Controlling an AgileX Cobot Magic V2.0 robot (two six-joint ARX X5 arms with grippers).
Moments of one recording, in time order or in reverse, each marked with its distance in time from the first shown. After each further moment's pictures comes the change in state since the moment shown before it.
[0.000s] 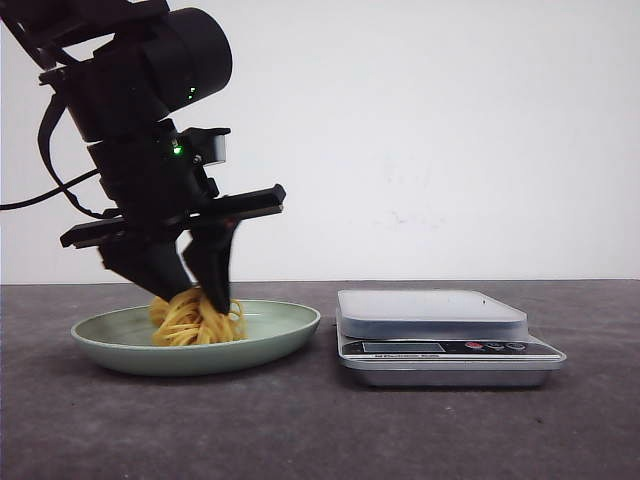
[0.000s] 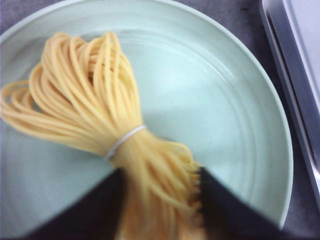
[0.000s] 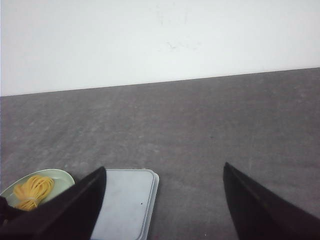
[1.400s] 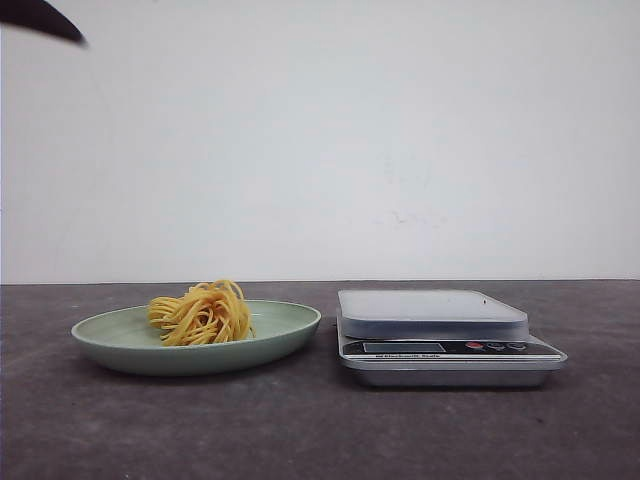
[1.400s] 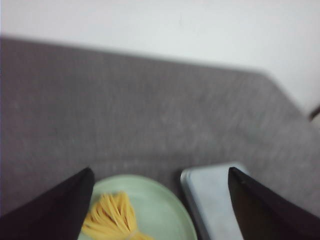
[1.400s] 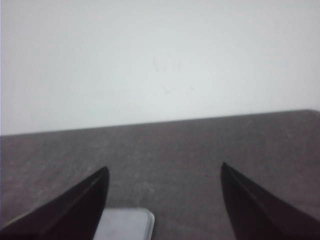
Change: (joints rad) left arm 0.201 -0.525 -0.002 0.031 0.175 0.039; right arm 0.000 -0.047 -0.001 0.093 0.049 0.022
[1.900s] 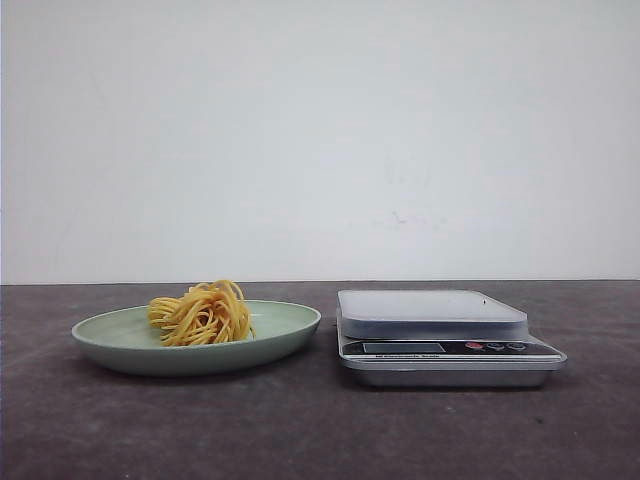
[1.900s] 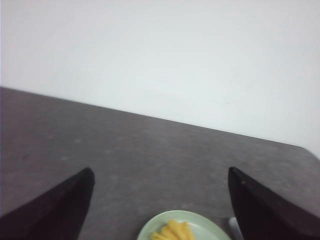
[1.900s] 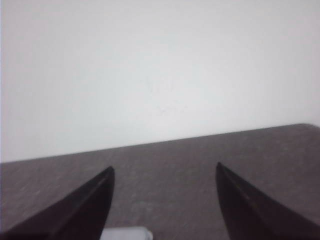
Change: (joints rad) left arm 0.335 -0.595 -0.246 -0.014 0.140 0.028; right arm 0.000 -0.174 -0.189 0.149 0.026 0.051
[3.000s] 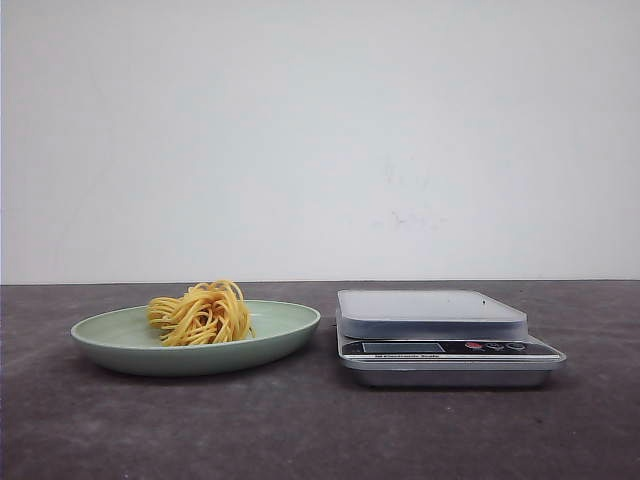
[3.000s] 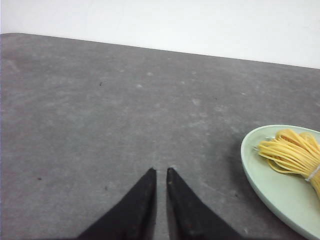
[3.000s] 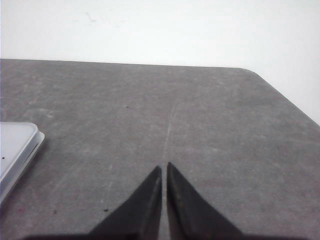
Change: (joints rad) left arm 0.019 -0.517 -0.724 0.125 -0.273 0.197; right arm 0.000 -0.277 -0.666 0.265 0.209 -0.248
